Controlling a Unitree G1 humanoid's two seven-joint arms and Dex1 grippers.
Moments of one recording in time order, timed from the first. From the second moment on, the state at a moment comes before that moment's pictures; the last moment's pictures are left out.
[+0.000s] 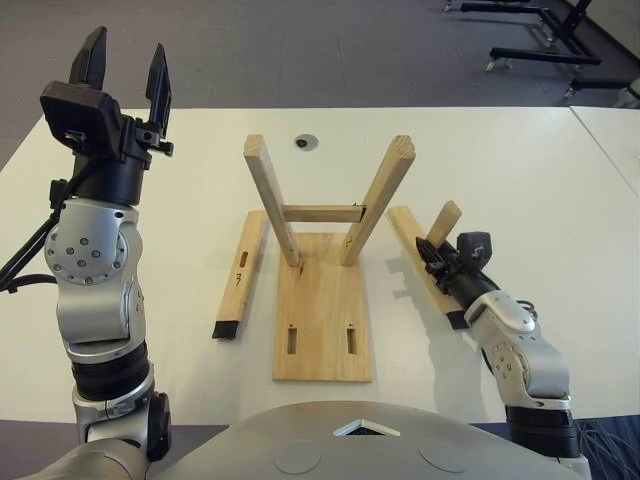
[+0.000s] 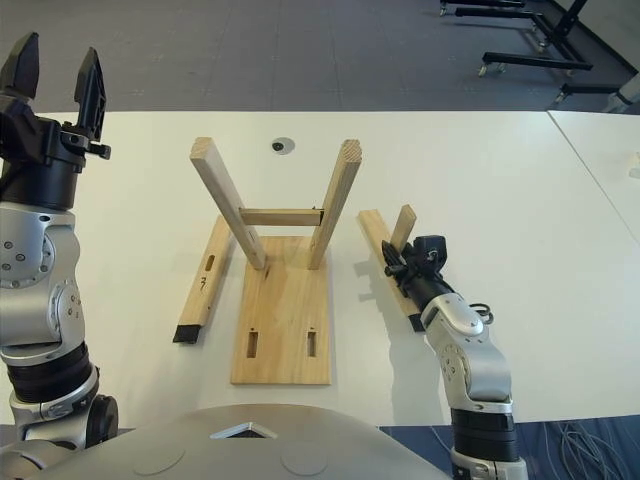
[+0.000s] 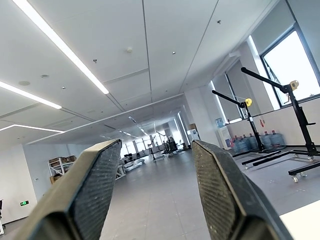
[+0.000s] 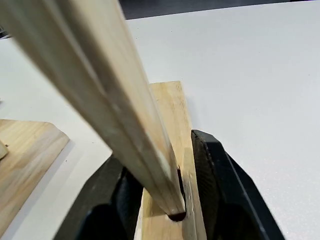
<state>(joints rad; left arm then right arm) -0.18 0.34 0.20 -0.62 -0.06 0.22 -0.16 0.20 -0.28 -0.11 -0.30 0.39 0.48 0.25</state>
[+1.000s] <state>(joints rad) -0.20 0.34 0.21 -0.58 -0.06 0.21 -0.16 -0.25 -0.27 -0.26 -0.58 0.67 0.58 0.09</state>
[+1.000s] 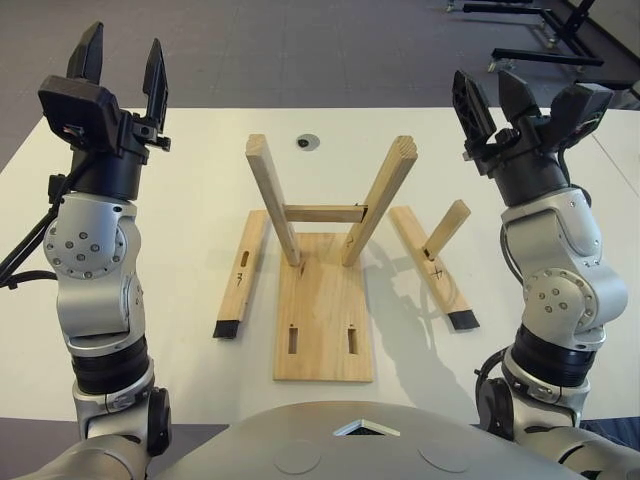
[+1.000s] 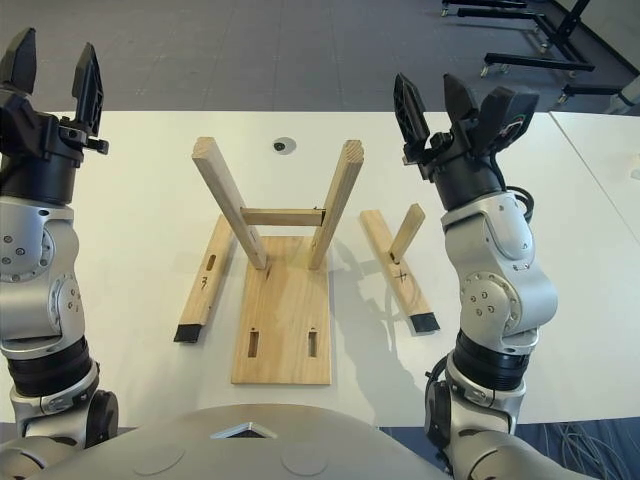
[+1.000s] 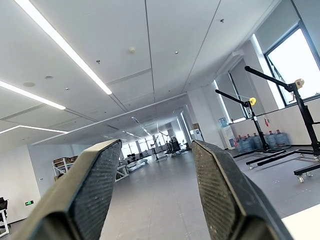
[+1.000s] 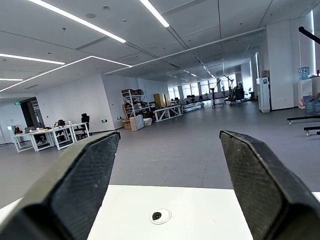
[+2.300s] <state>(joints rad) -0.16 0.31 0.17 -0.61 -0.06 0.21 -0.18 -0.16 -0.30 -0.12 -0.44 0.47 0.66 0.07</state>
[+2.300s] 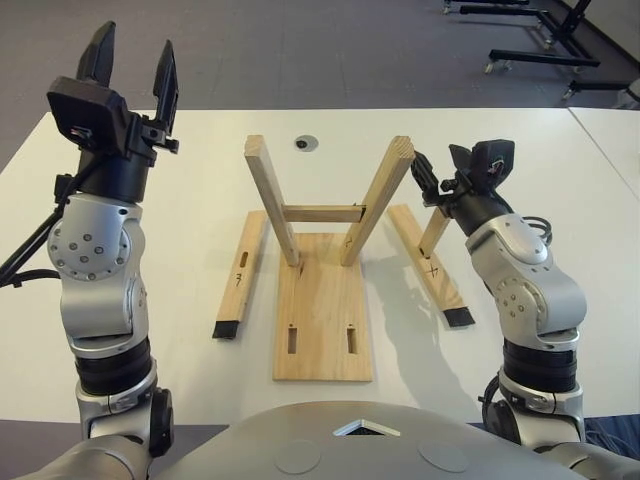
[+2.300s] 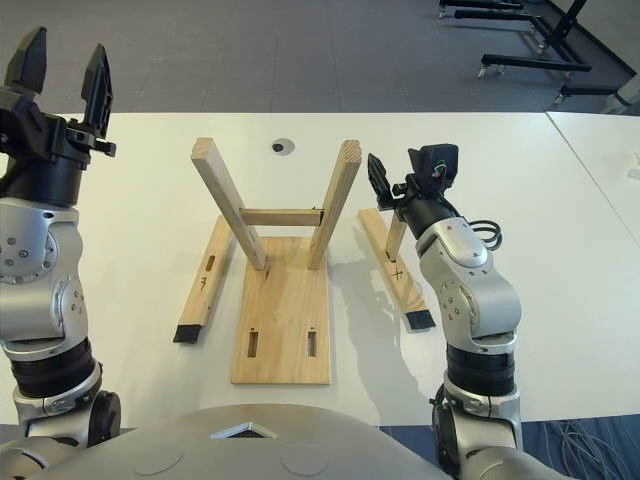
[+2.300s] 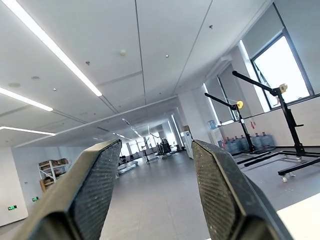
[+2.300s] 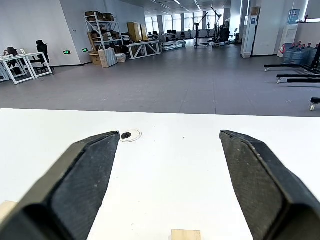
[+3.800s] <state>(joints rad) 0.04 0.28 0.27 -0.82 -0.05 0.31 -0.12 0.37 -0.61 -0.18 -0.71 0.55 0.98 0.34</state>
